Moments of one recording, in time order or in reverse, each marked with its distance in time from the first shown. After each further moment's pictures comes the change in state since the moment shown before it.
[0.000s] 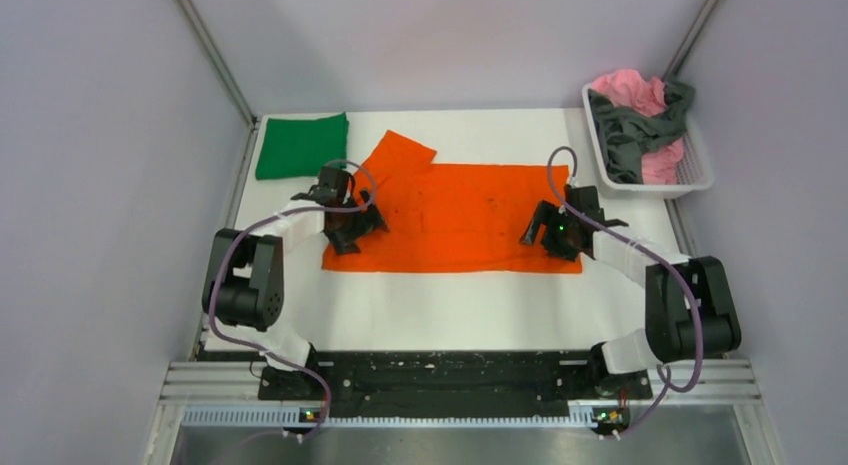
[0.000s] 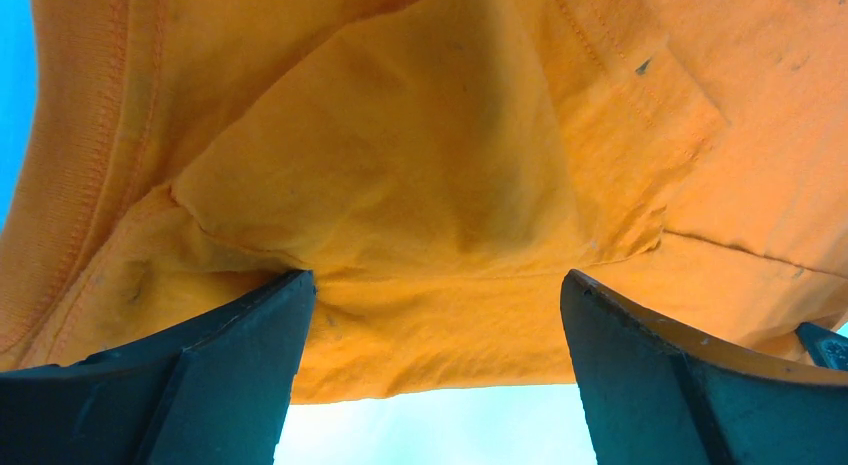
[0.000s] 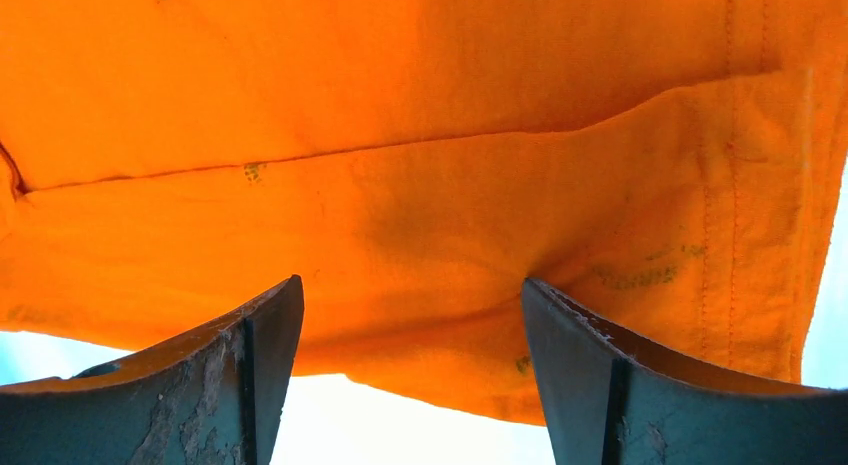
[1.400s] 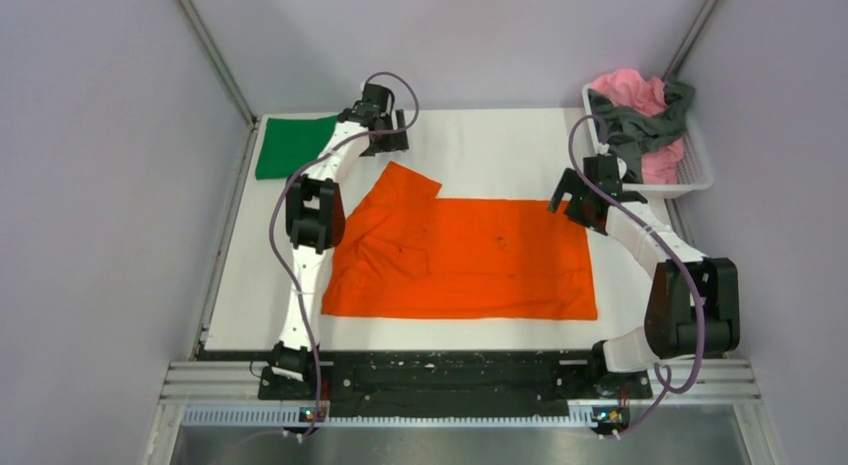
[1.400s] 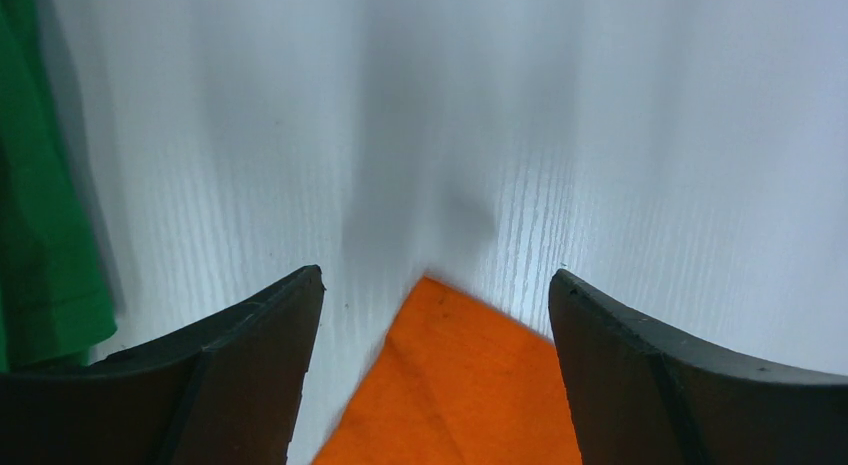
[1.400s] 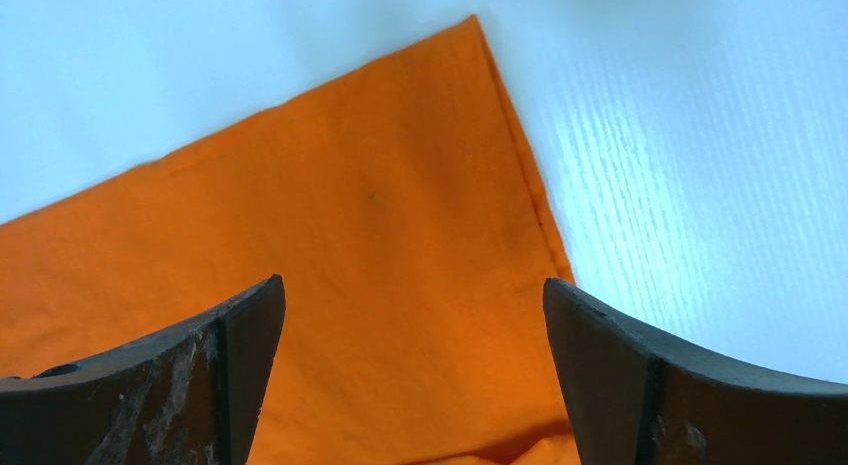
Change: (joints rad) left arm -0.054 0.795 1.302 -0.296 -0.237 0.359; right arm -0.085 -0.041 0.187 -0.161 0.302 -0.050
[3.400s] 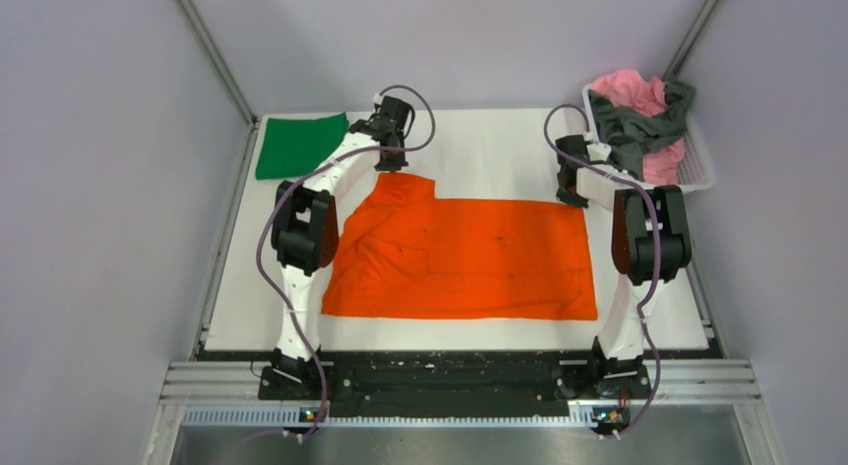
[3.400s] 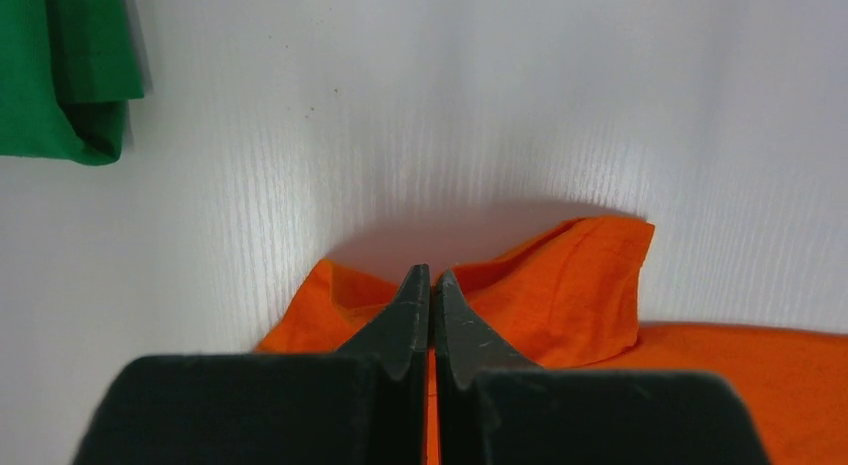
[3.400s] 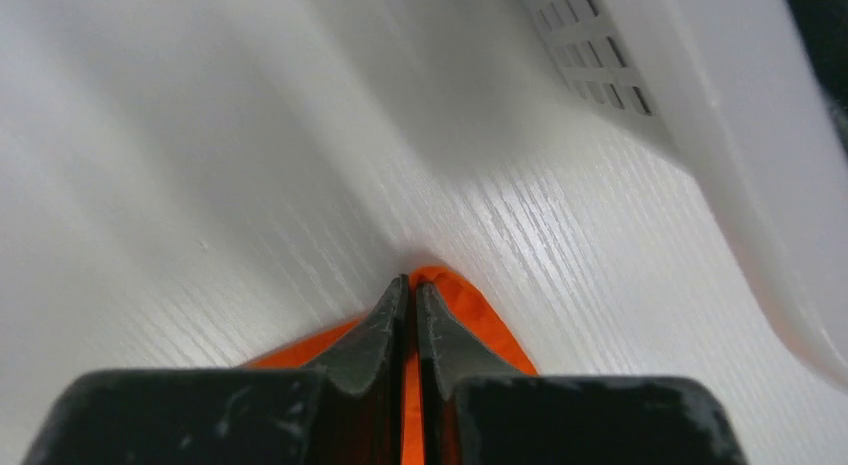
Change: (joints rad) left arm -0.135 -0.314 -0.414 0.027 -0.180 -0.022; right arm 0.032 0.492 0.340 -0.007 0.331 0.061
